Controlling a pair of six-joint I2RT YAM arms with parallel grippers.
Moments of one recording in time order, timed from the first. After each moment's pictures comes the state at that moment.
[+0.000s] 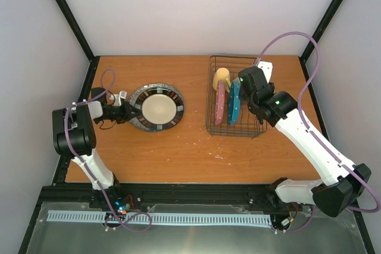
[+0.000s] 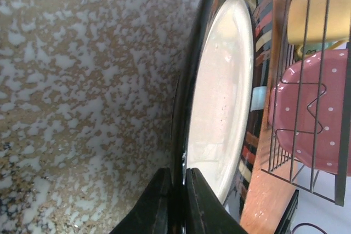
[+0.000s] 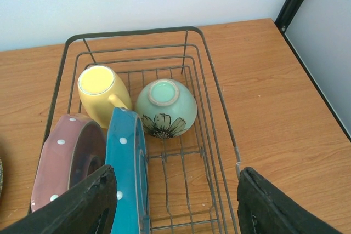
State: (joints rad) left arm 0.23 1.82 0.95 -0.37 0.92 -0.17; right arm 0.58 1.25 1.33 -0.82 0.64 0.49
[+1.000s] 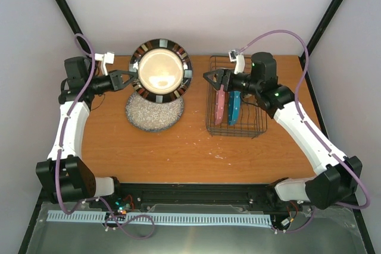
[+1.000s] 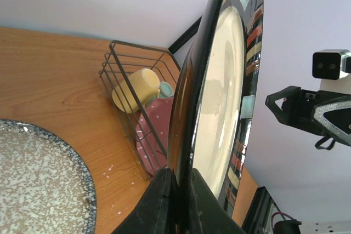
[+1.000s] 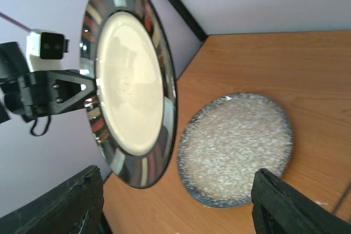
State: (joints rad) left arm 0.18 1.31 1.20 -0.42 1.13 -0.27; right arm 0.43 1.31 1.29 -0.34 -0.54 0.47
